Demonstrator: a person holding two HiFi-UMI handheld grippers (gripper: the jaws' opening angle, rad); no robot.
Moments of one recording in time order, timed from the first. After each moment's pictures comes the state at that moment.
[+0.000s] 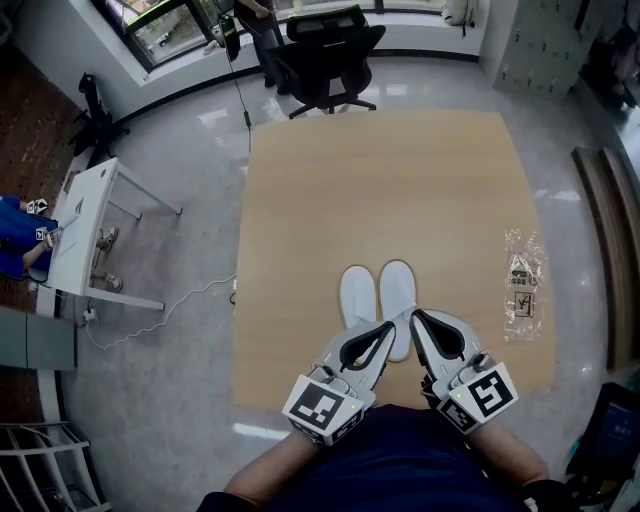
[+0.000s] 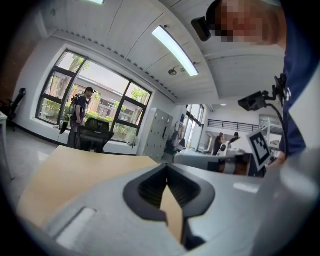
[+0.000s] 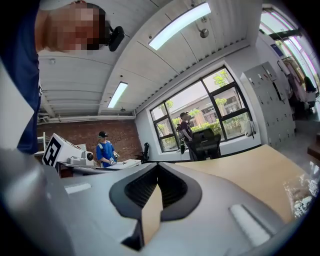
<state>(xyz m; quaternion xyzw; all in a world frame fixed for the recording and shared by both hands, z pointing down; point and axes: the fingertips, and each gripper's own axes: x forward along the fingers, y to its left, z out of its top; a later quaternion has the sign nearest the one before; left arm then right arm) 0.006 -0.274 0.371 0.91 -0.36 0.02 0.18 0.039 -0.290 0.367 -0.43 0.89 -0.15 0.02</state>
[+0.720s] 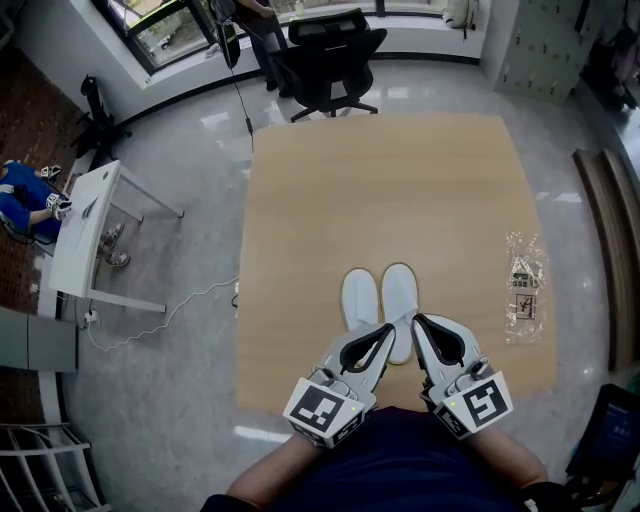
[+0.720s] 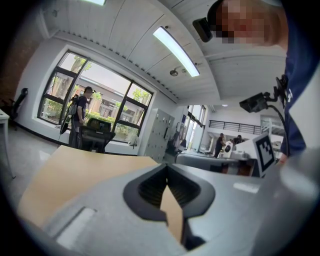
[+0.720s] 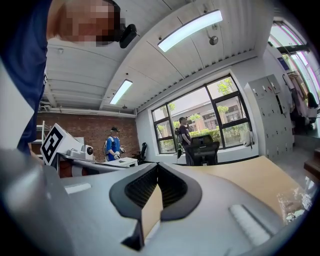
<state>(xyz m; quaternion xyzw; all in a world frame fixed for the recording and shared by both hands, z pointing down) 0.003 -0.274 0.369 0.91 -0.37 0.01 0.18 0.032 -0.283 0.361 -0.43 0.89 -0.11 0.01</state>
